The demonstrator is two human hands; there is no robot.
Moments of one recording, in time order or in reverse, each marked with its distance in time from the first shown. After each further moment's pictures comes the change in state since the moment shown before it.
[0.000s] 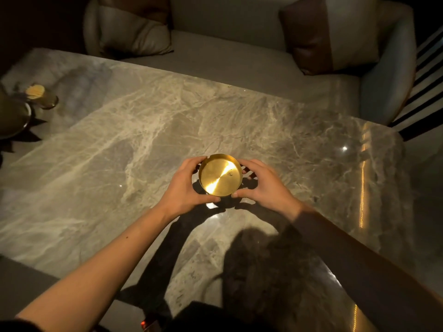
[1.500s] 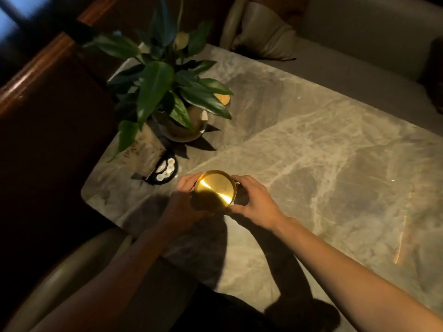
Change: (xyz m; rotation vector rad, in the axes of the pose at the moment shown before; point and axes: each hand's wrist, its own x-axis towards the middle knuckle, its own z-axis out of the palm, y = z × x) left_hand -0.118 -0.349 -0.407 -0.067 0.170 -0.215; right_hand 0.253 -0.285 0.422 -0.062 -0.222 -0.039
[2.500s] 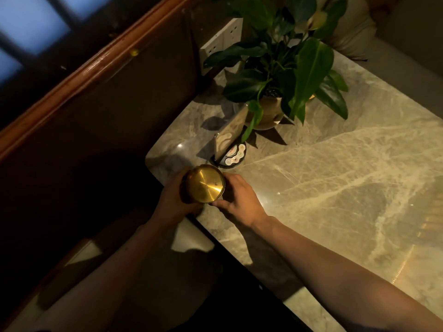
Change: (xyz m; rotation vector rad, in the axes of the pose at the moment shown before) left_hand -0.074 -0.143 -0.107 -0.249 0.186 -0.225; right_hand 0.067 -0.092 0.168 -0.116 -0.153 -0.062
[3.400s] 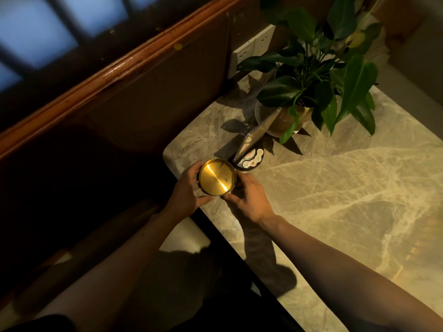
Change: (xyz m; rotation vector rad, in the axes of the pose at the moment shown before) left_hand 0.008 -0.012 -0.006 -0.010 0.057 -0.023; right_hand 0.018 -0.006 0.012 -0.041 0.010 0.058
